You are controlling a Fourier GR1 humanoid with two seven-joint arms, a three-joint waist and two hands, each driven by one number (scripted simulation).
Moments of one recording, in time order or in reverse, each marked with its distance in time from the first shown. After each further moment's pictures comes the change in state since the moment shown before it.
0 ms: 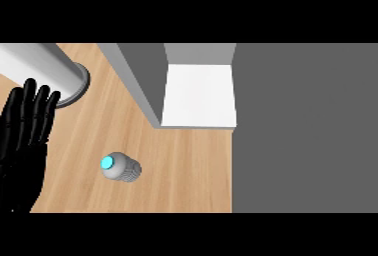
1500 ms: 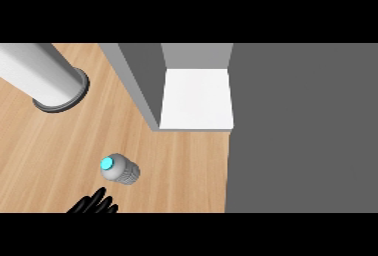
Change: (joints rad) left arm 0.558 0.129 -0.297 -0.290 0.421 -0.293 0.256; right arm 0.362 -0.067 -0.048 -0.296 -0.311 0.225 0.204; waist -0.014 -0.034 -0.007
